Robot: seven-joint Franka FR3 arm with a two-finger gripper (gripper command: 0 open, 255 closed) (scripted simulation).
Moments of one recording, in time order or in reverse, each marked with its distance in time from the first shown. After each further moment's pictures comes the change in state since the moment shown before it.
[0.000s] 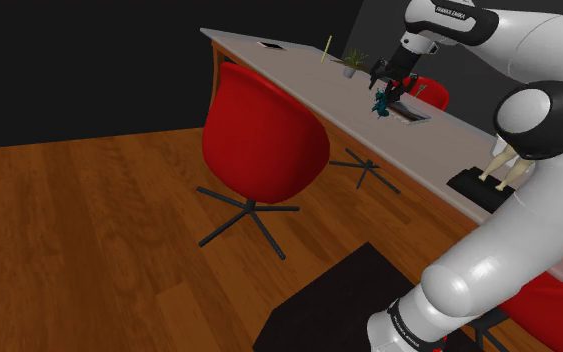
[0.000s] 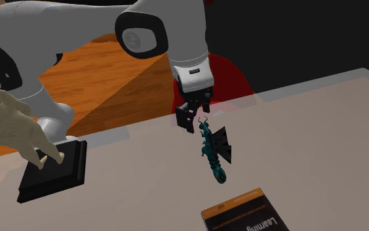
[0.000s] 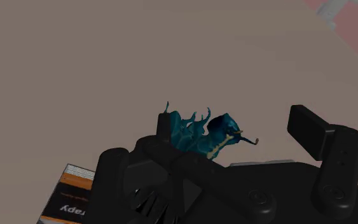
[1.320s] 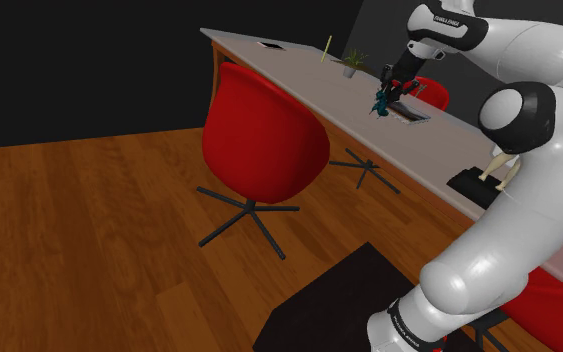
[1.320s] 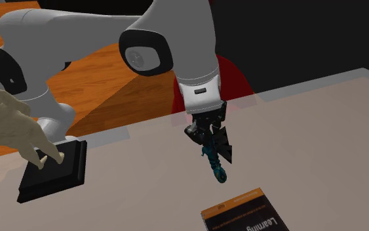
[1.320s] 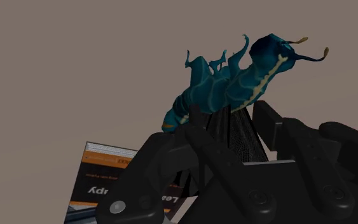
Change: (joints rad) arm -0.053 0.083 -0.049 0.061 0.039 0.091 0.061
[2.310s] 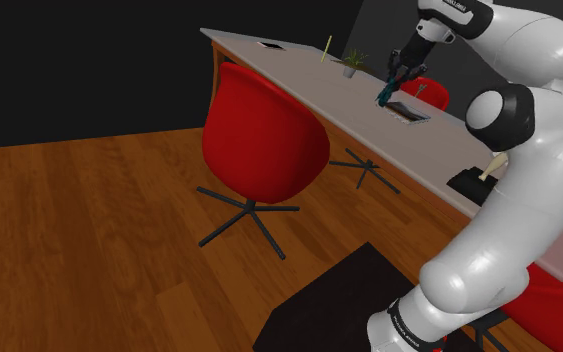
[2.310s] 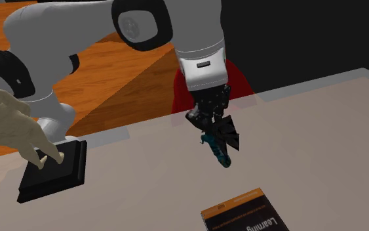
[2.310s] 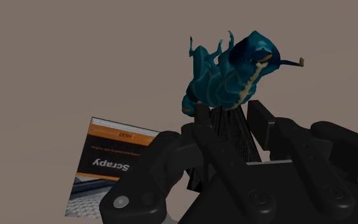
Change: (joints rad) arm -0.021 0.075 -0.006 0.236 0.027 -0.168 -0.008
